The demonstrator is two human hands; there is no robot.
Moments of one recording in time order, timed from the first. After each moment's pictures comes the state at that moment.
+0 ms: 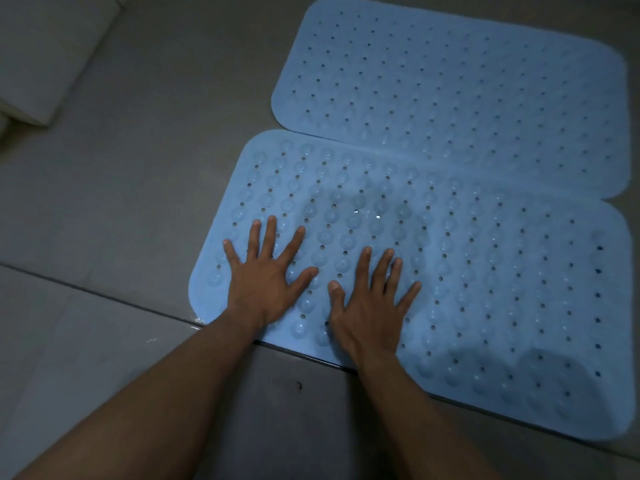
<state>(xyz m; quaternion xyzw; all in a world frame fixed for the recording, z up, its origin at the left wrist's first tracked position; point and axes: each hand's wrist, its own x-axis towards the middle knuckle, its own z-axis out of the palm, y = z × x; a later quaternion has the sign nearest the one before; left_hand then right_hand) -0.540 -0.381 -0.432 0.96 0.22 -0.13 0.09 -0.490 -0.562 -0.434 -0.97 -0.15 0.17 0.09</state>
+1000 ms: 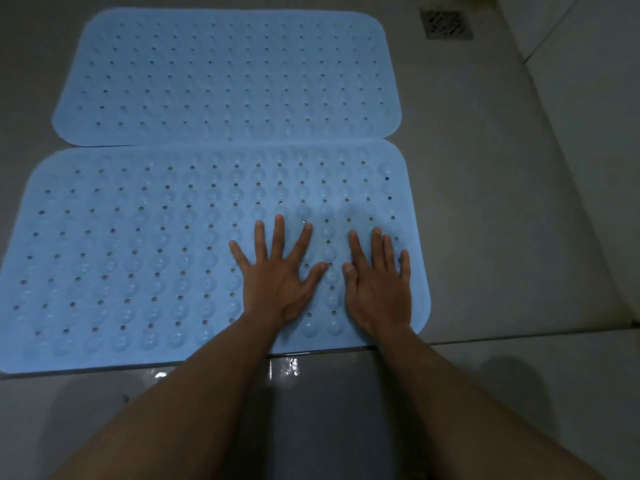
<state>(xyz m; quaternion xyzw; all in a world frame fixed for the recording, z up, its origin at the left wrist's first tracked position) -0.437 -0.656 -0.443 0.99 0.09 -0.10 0.08 -0.413 -0.840 -0.445 -0.99 -0.10 0.08 0.10</state>
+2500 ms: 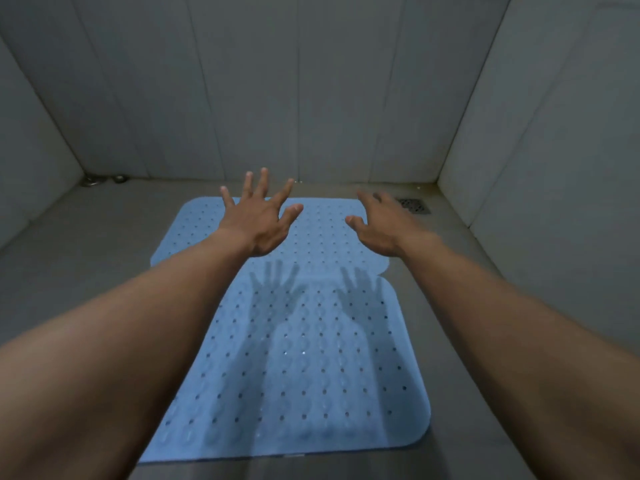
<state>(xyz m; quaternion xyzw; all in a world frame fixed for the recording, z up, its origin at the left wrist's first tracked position) -0.328 -0.551 -0.157 1.00 0.05 0.04 0.06 -0.271 -0.785 -0.144 -0.97 -0.20 0.03 0.11</state>
